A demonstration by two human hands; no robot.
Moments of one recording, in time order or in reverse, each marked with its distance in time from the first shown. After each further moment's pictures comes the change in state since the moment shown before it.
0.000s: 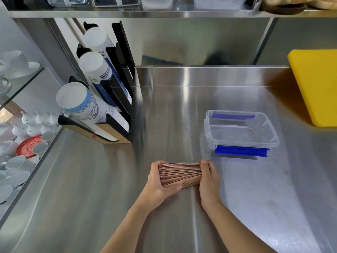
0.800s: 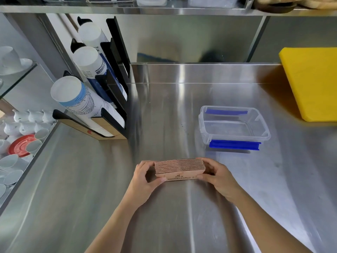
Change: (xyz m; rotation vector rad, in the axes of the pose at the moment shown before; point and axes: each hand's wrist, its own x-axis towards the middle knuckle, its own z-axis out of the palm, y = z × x) left_hand -0.008 -0.011 -0.016 0.195 0.163 0.138; right_hand 0.014 -0.016 -0.064 -0.258 -0.537 0.004
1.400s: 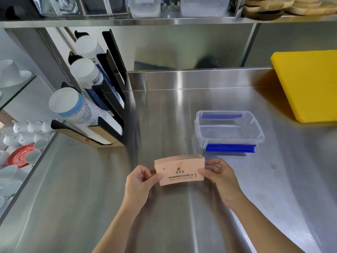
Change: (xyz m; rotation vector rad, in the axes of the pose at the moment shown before) left_hand 0.001 0.020 0.003 -0.437 0.219 -0.212; right_hand -0.009 -0.010 0.000 0.405 0.298 0.039
